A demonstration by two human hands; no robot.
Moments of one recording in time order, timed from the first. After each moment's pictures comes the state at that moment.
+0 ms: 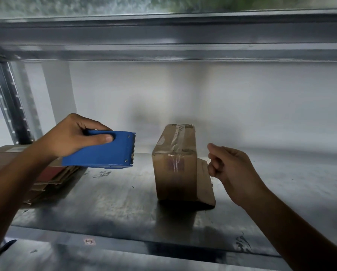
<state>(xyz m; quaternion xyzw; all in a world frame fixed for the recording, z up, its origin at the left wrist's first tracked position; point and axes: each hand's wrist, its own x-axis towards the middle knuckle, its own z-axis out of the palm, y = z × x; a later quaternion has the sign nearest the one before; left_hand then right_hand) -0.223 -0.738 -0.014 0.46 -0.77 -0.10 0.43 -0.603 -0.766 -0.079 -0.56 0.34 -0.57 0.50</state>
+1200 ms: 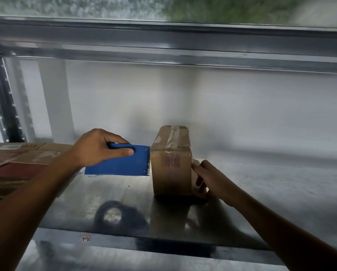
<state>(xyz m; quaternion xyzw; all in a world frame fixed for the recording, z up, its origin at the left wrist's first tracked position) -0.256 -0.757 -0.049 0.53 -0.76 -0.07 0.36 -0.598 -0.799 -0.115 -0.70 0.55 -0.30 0.34</state>
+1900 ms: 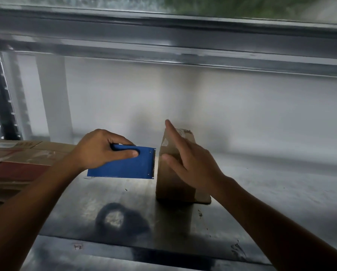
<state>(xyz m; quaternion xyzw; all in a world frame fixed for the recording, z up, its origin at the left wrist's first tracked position) -0.268 -0.768 -0.051 0.53 -0.76 -0.05 0.37 -0.552 -0.809 -0.077 -0.87 0.27 -0.39 -0.11</state>
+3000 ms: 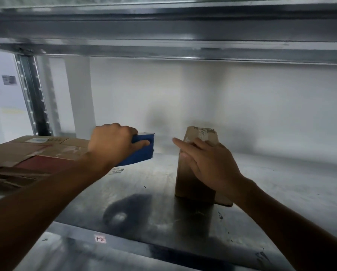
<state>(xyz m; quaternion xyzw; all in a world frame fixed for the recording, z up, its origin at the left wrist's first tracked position) -0.269 -0.772 -0.049 0.69 -0.61 0.36 0.15 -0.543 -0.814 -0.078 -0.87 0.33 -0.29 -0.23</state>
